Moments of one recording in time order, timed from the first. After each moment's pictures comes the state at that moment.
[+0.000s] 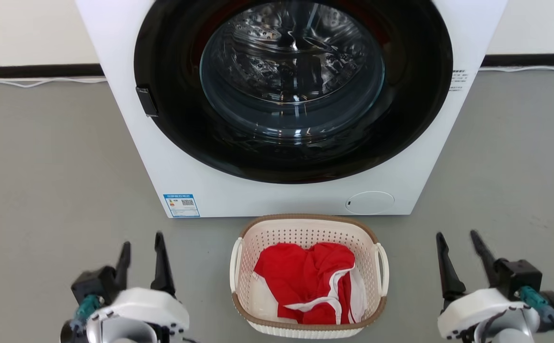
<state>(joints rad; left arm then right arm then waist) -0.11 0.04 -0.07 0.35 -0.37 0.14 -0.26 -0.14 -0.05 -0.12 0.47 0.01 0.12 -0.25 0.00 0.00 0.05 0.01</state>
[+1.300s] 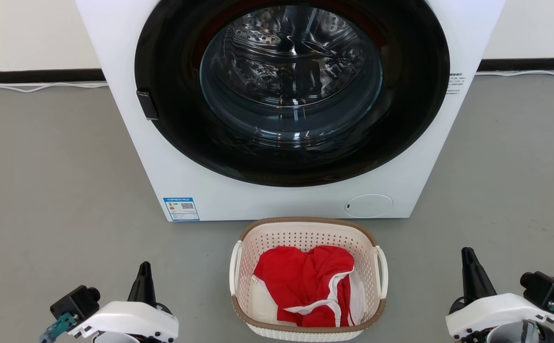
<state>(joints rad) -0.07 0.03 -0.03 0.37 -0.70 0.07 -0.15 -0.10 -0.04 -0.13 0.45 0.44 0.12 -0.15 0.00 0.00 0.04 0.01</state>
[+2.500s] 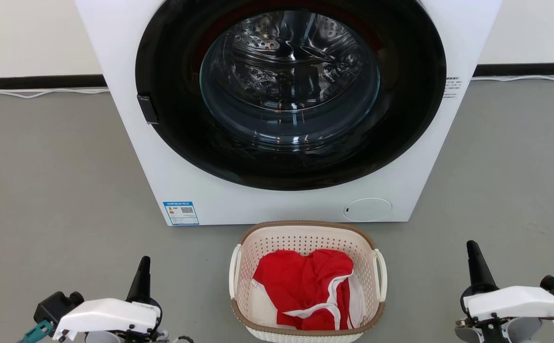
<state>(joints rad) -0.07 0.03 0.02 0.33 -1.08 -0.01 -0.04 -0.10 -0.04 -0.13 0.38 0.93 0.12 -0.04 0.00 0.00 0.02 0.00</state>
